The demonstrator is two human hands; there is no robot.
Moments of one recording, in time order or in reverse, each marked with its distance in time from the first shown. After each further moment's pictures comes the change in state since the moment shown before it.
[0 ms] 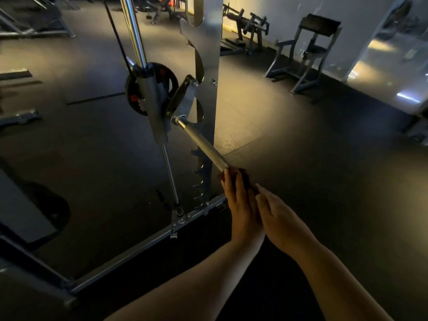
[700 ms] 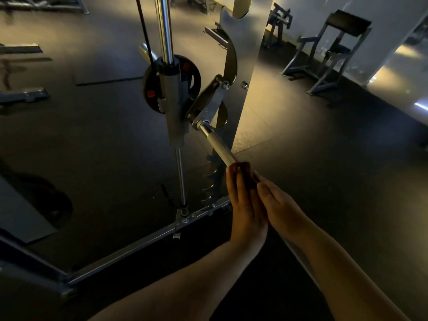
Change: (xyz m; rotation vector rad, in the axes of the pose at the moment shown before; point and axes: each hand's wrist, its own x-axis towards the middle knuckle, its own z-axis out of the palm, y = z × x) left_hand 0.077 -0.018 -0.037 -0.152 0.022 -0.006; right_hand 0.110 -0.041 0.015 0.209 -0.102 -0.102
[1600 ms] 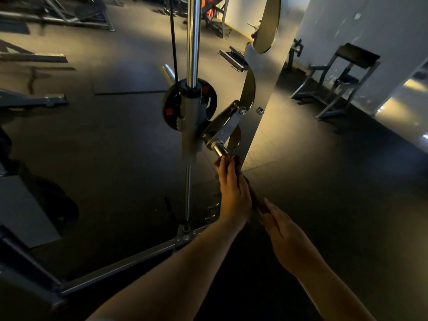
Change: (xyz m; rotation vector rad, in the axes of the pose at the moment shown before) left_hand 0.097 -0.001 -0.034 -0.076 0.129 0.024; right_hand -0.002 0.002 0.007 -0.252 0.038 -0.029
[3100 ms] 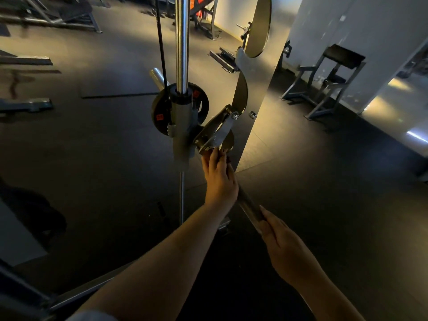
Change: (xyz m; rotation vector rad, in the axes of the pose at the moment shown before) left_hand 0.059 -0.007 -0.013 0.445 -0.025 0.045; right_hand -0.004 -0.010 -0.001 -0.114 -0.001 0.040
